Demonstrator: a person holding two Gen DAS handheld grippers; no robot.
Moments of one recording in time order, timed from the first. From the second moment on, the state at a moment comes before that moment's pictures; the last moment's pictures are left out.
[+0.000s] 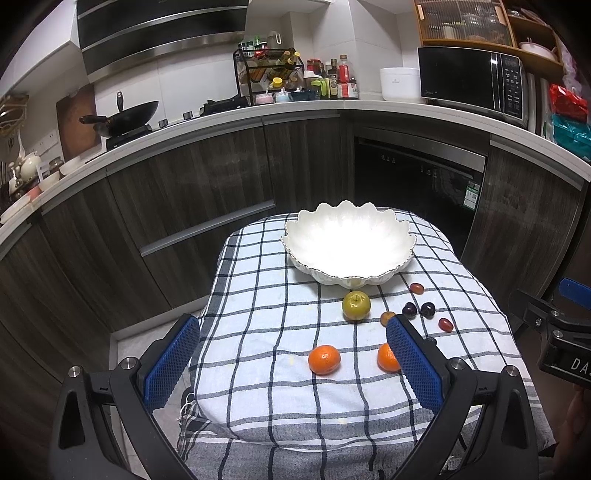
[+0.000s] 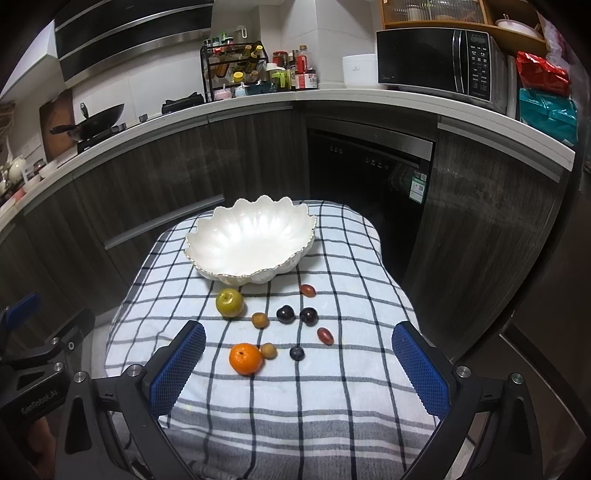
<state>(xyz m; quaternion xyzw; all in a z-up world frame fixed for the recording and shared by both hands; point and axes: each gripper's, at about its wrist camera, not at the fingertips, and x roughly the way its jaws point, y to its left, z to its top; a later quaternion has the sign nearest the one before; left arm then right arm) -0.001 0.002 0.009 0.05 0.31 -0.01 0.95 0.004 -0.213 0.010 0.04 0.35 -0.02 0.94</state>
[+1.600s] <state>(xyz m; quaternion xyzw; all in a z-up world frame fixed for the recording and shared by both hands) 0.040 -0.007 -0.021 0.09 0.34 -0.02 0.94 0.047 -0.194 -0.021 0.01 0.37 0.00 0.93</state>
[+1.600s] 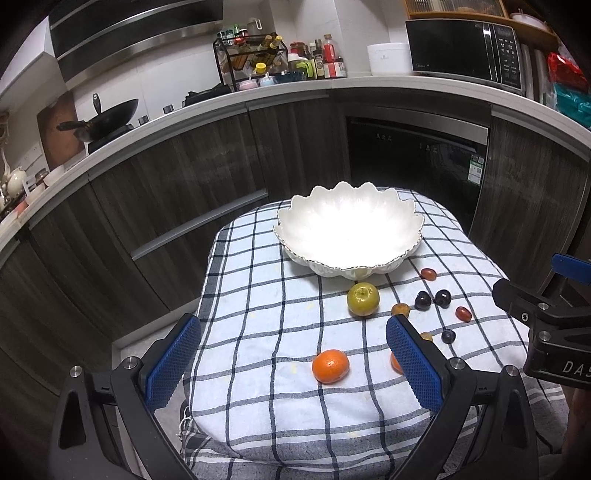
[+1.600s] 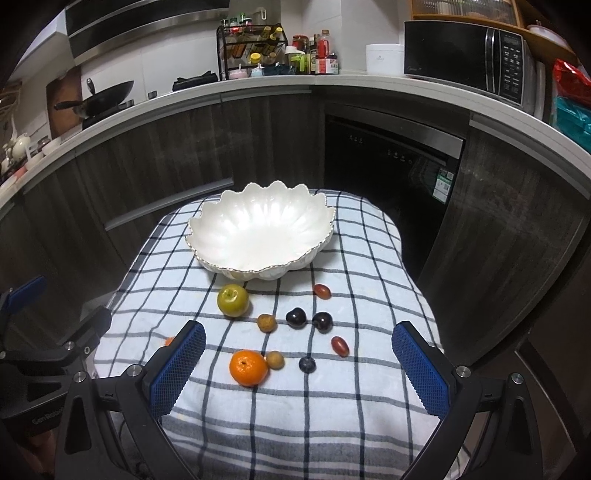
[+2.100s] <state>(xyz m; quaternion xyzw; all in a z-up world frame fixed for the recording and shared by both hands) 0.058 -0.005 -0.049 0.09 0.35 -0.03 0.93 0.067 -0.183 -0.049 0.00 0.40 0.01 0.92</state>
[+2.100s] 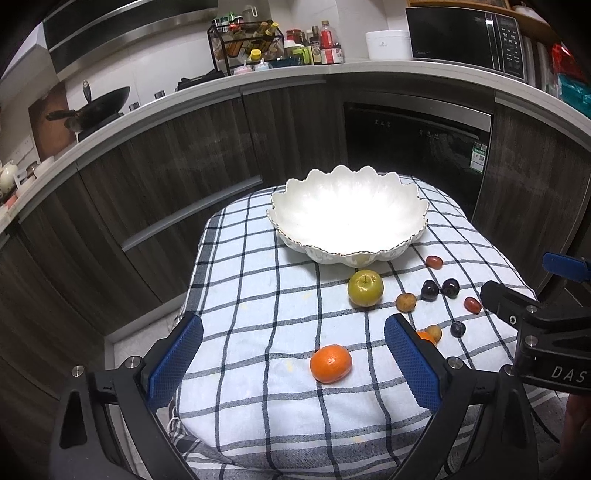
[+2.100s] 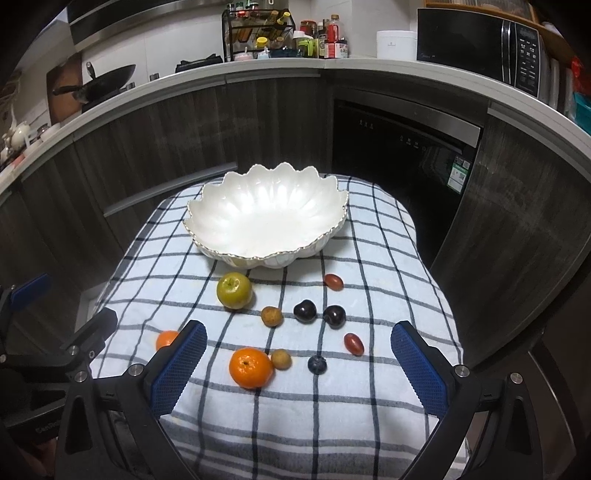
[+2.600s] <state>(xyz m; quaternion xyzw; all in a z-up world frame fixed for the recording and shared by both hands) 0.076 0.004 -0.079 0.10 0.39 -0.05 0.91 0.083 -0.168 -0.074 -0.02 0.42 0.02 0.91</state>
